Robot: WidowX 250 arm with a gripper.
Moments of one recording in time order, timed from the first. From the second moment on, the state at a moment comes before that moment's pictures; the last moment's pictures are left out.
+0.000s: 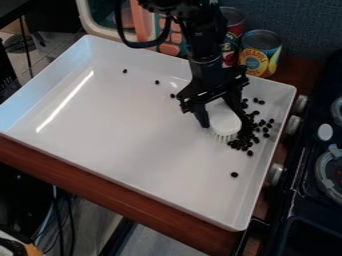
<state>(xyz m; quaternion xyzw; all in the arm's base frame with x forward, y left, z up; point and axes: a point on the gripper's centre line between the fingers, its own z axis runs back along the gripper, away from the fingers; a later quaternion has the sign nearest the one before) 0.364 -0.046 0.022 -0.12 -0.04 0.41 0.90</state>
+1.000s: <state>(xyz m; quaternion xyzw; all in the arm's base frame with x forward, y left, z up) 0.320 -0.052 0.123 -0.20 -0.08 0.44 0.87</state>
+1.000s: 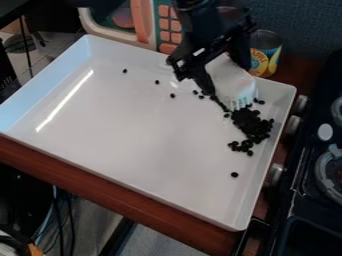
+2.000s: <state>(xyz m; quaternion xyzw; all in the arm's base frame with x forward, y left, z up) 0.250 -0.040 0.048 -0.07 -0.06 0.62 0.78</state>
